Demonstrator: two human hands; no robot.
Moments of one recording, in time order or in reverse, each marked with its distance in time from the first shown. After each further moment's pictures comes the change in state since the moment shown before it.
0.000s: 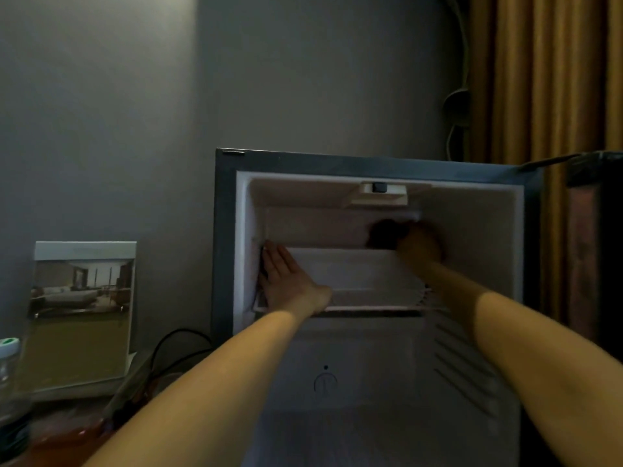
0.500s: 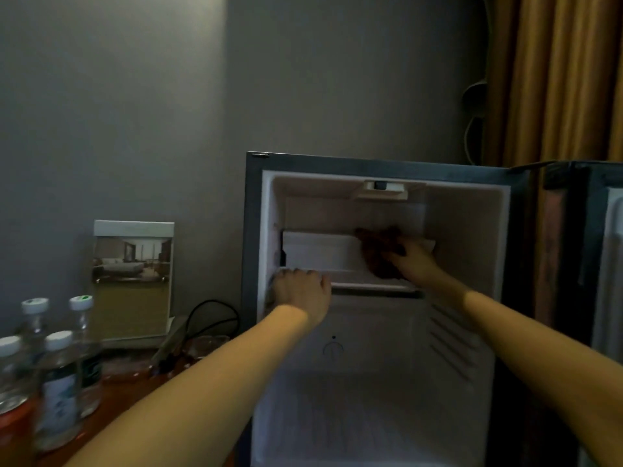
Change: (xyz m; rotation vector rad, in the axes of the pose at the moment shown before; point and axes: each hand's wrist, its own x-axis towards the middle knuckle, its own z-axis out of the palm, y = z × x) left_hand -0.073 -0.013 -0.015 0.315 0.044 0.229; right_hand -0.075 0.009 -0.034 0.105 -0.401 -0.380
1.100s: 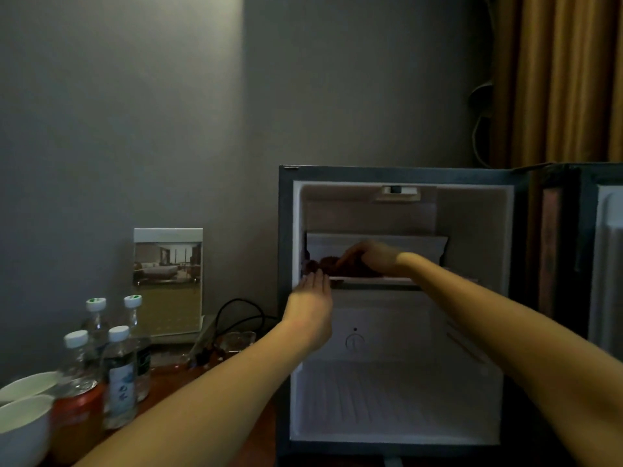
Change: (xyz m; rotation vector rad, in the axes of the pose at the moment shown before) left_hand -0.059 -0.034 -0.003 0.075 0.017 0.190; right_hand -0.030 -0.117 0.024 -0.076 -0.451 -0.044
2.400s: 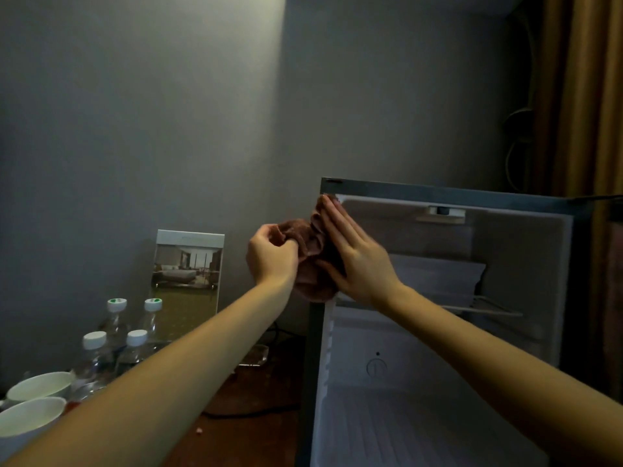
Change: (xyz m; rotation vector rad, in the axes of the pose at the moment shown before) left_hand 0.021 -0.089 -0.056 -1.416 0.801 -0.682; right_hand 0.019 -0.070 0.046 -0.432 0.749 -0.768
